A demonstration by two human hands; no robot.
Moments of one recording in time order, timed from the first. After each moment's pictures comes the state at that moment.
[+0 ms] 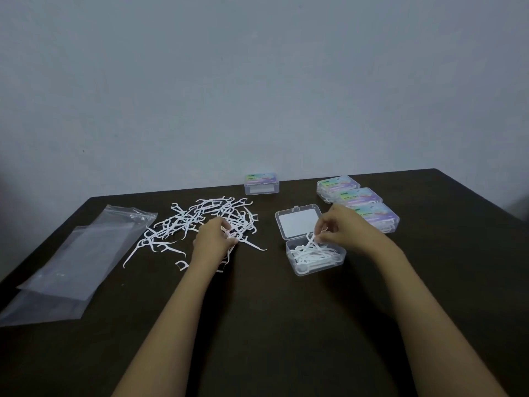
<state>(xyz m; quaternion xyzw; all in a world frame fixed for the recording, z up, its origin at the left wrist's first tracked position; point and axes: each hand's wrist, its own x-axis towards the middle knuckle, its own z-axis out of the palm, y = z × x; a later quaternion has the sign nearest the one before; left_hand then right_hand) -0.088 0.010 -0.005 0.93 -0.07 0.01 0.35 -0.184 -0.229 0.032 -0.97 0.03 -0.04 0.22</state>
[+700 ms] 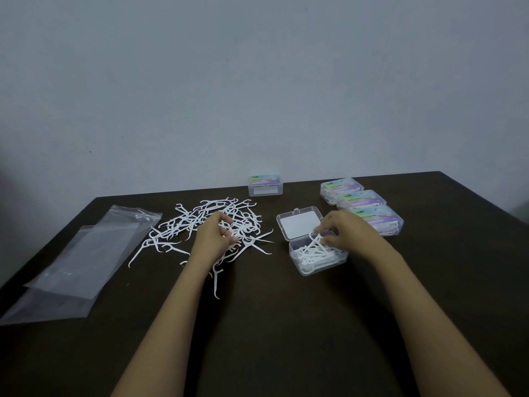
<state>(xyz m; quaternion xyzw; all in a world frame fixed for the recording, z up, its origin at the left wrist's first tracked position) -0.093 0.018 0.006 0.88 -0.10 -0.01 0.46 -0.178 -0.226 0.030 -0.99 0.02 -0.03 0.13</state>
